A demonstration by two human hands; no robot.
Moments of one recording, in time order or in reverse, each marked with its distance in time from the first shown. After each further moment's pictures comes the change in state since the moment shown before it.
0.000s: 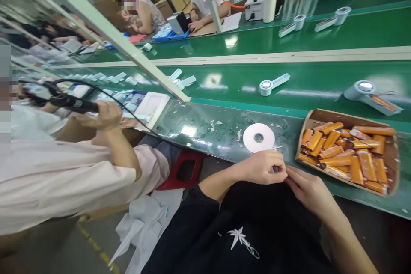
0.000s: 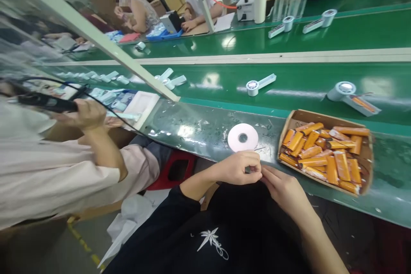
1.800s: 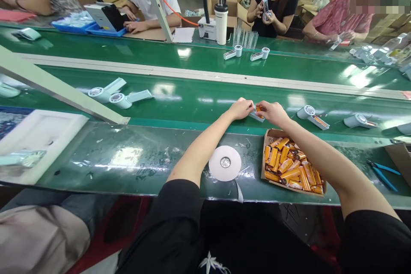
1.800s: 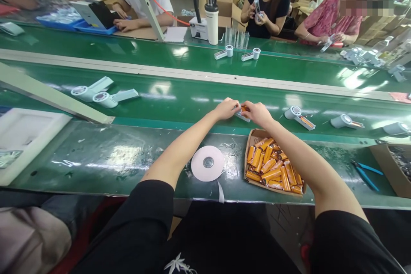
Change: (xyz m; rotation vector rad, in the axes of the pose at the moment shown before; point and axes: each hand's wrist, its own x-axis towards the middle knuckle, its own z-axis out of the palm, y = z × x) left_hand 0.265 -0.156 -0.118 0.600 0.086 -0.011; right_hand 0.249 0.138 -0.119 -0.521 -0.047 0.339
